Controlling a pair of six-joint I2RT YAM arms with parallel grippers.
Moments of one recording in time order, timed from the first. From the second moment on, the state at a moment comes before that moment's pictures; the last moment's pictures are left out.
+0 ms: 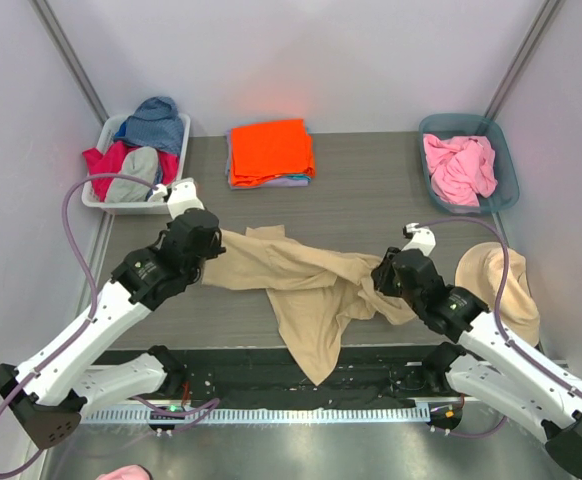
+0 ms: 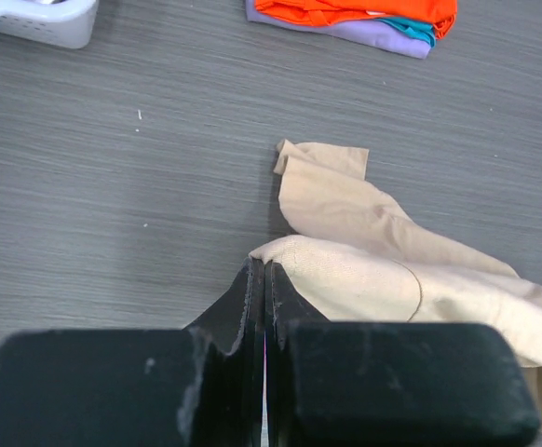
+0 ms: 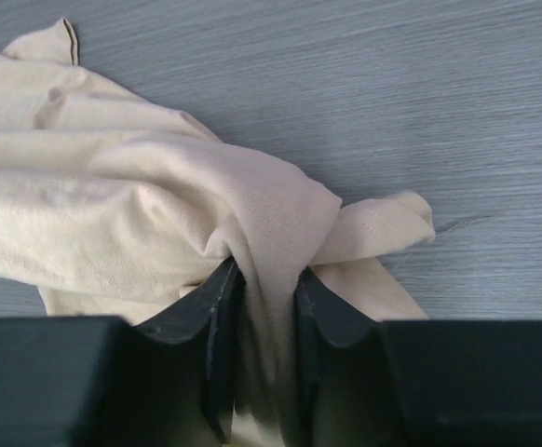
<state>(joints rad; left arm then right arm) -0.72 0.97 1.08 -0.75 -0.62 -0.66 0.65 0.74 0.55 -0.48 0.35 0.66</state>
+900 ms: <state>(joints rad) -0.72 0.97 1.08 -0.78 -0.67 -0.62 0.65 0.77 0.58 -0.55 0.30 0.76</state>
